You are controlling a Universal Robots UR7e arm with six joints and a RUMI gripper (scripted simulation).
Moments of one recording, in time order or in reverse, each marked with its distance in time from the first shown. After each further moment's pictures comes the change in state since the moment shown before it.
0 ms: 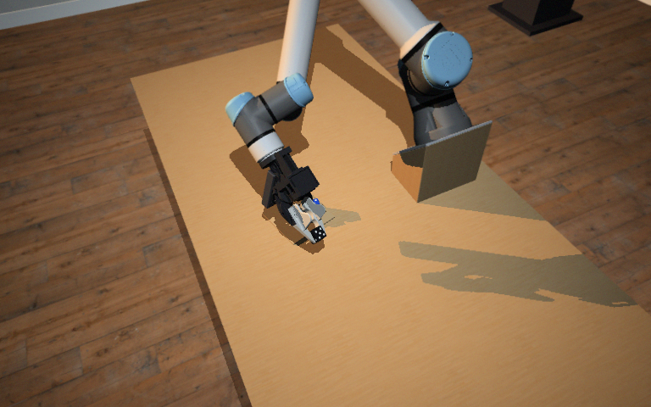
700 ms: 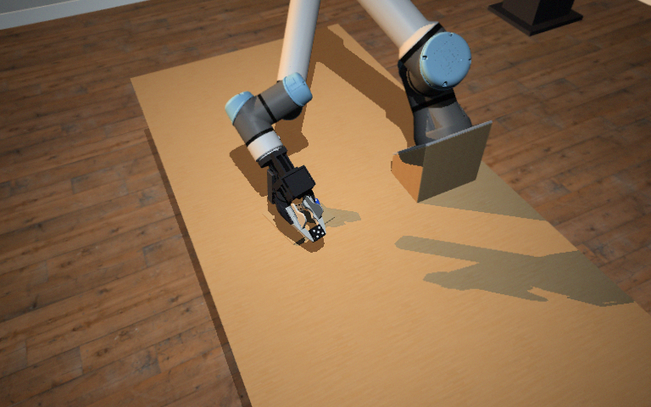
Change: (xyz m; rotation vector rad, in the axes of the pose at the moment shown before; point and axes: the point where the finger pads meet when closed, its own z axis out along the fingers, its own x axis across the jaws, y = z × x) arm 0.001 0.000 -0.004 -0.027 -0.023 0.226
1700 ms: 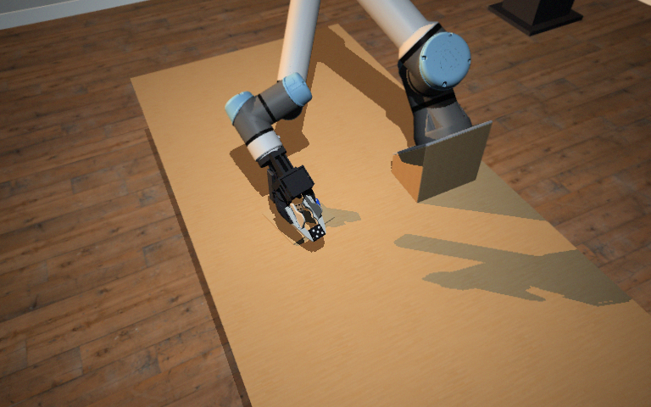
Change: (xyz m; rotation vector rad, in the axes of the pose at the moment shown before) arm 0.000 0.000 -0.001 -0.008 -0.005 0.059
